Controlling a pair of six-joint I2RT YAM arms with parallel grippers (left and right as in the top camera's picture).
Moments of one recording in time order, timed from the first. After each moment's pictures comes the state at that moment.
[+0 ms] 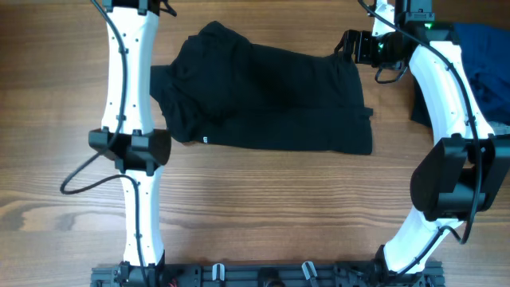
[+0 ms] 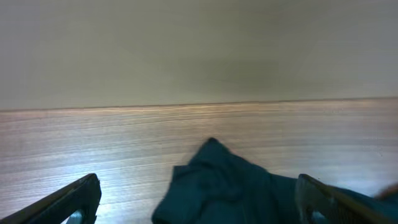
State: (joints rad) left arm -0.13 2.47 2.93 -1.19 0.00 -0.08; right arm -0.01 1.98 1.76 -0.87 -0.29 0.07
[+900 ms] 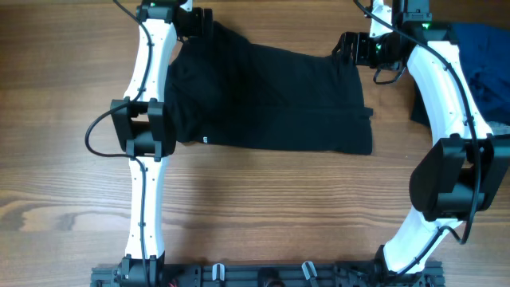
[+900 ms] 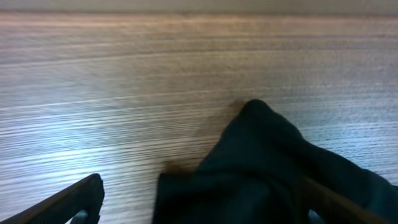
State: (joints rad) left arm -0.10 2.77 2.72 -0.93 0.10 -0.08; right arm 0.00 1.98 1.76 -0.88 -0.29 0.05
